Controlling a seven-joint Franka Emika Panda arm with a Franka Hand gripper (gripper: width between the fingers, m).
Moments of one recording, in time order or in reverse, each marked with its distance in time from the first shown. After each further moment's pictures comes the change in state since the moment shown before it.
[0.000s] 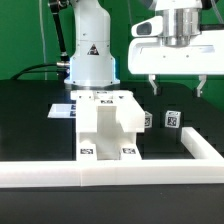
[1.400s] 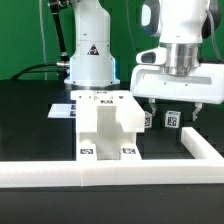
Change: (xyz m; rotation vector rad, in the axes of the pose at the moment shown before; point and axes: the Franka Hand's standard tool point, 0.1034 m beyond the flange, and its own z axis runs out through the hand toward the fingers) arm -0.039 0.014 0.058 -0.075 -0.024 -0.070
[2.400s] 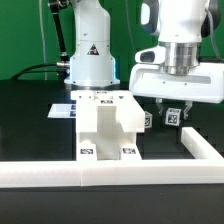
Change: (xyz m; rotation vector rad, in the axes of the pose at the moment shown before) arm 0.006 0.000 -0.011 0.002 -0.013 -0.005
